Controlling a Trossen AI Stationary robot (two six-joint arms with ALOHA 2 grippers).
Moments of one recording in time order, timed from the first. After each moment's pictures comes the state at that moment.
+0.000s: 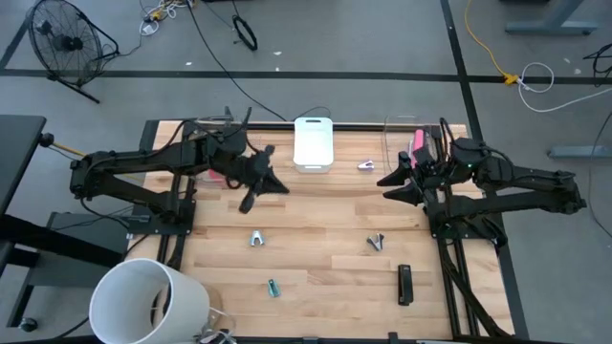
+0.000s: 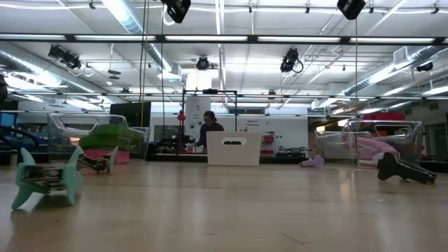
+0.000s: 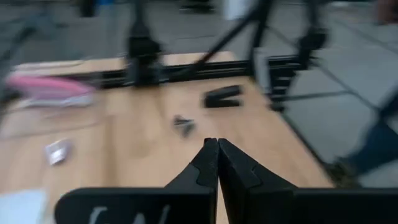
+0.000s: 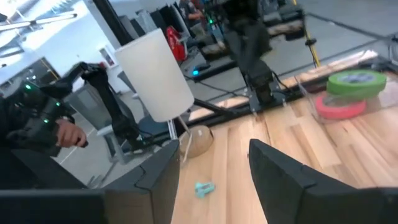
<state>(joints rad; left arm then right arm) 0.16 1.19 1.09 -0.28 0.42 0.11 -0.09 0.70 0.82 -0.24 -0.33 0.41</state>
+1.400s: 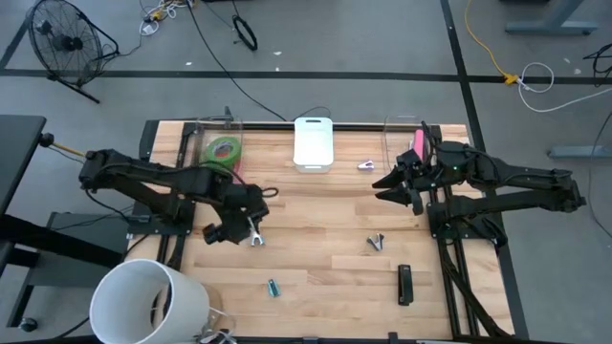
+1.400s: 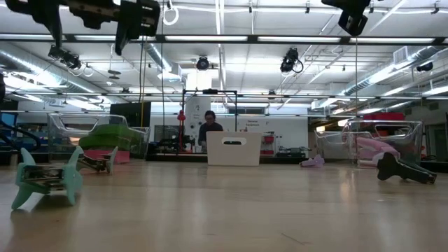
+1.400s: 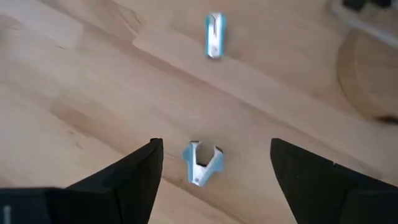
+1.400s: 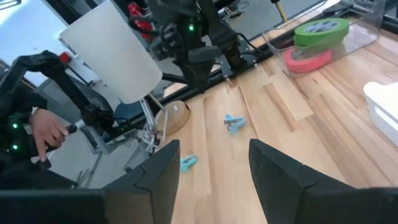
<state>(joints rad) -0.14 1.31 1.09 -0.95 0.31 0.91 -0.09 0.74 0.82 -0.36 -0.25 0.49</state>
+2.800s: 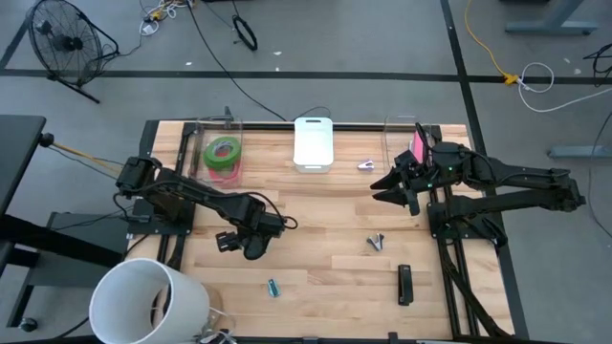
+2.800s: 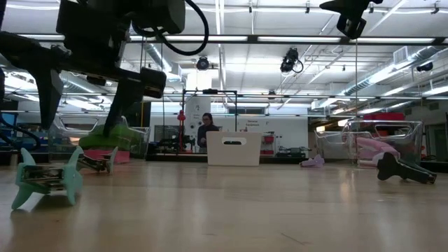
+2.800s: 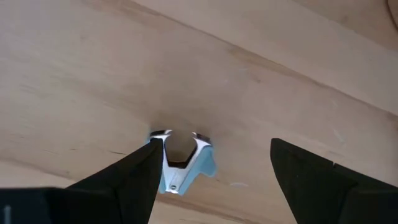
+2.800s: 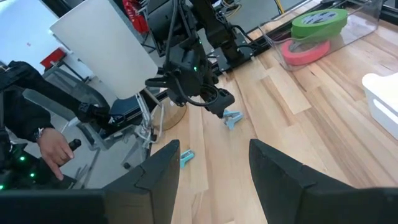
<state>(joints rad) -0.21 1.67 1.09 -0.94 0.18 1.00 -0.09 0.77 0.82 -0.36 -0.25 0.49</state>
